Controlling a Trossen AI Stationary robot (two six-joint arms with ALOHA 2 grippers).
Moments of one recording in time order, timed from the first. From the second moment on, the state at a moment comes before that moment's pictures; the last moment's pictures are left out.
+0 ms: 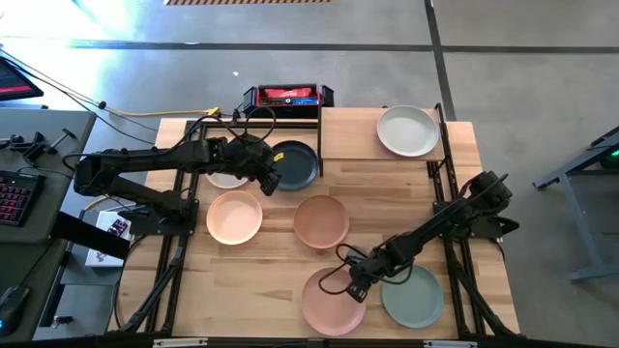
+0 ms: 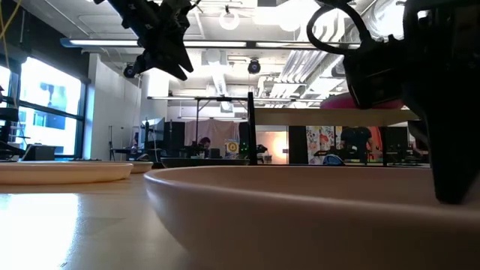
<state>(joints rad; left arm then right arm) 0.22 1.23 1.01 -0.58 -0.06 -0.52 0.54 1.78 0.95 -0.27 -0.04 1.21</state>
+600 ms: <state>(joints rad) 0.22 1.23 1.01 -0.58 -0.07 -0.52 0.37 1.62 0.95 -0.43 -0.11 1.06</state>
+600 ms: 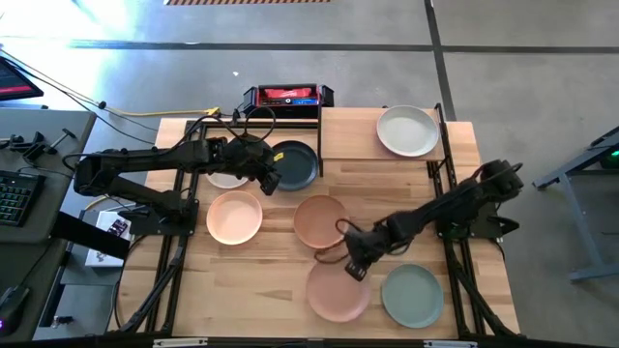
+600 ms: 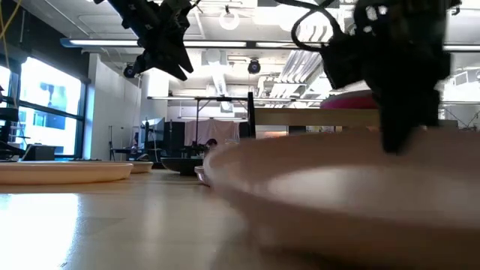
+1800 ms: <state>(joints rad) 0.30 1.23 1.01 -0.54 -0.25 -0.08 -0.40 0.84 1.05 -0.93 0.16 0.99</state>
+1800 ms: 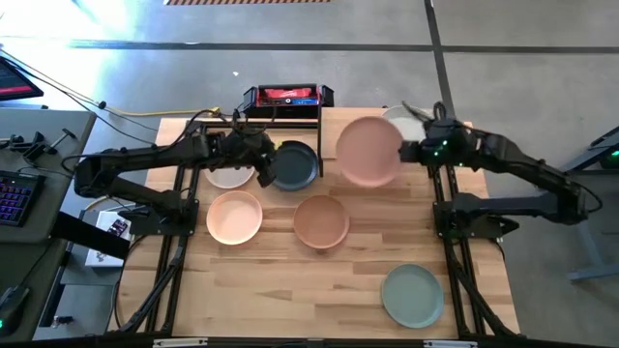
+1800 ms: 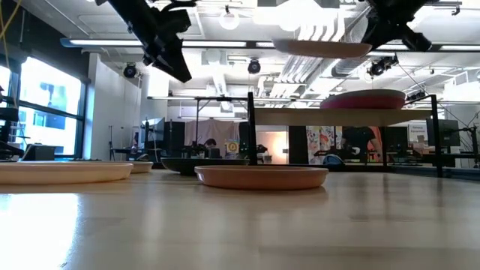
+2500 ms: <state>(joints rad) 0.55 1.23 1.01 -0.45 -0.17 0.27 -0.80 0.84 1.15 -1.23 0.21 1.07</state>
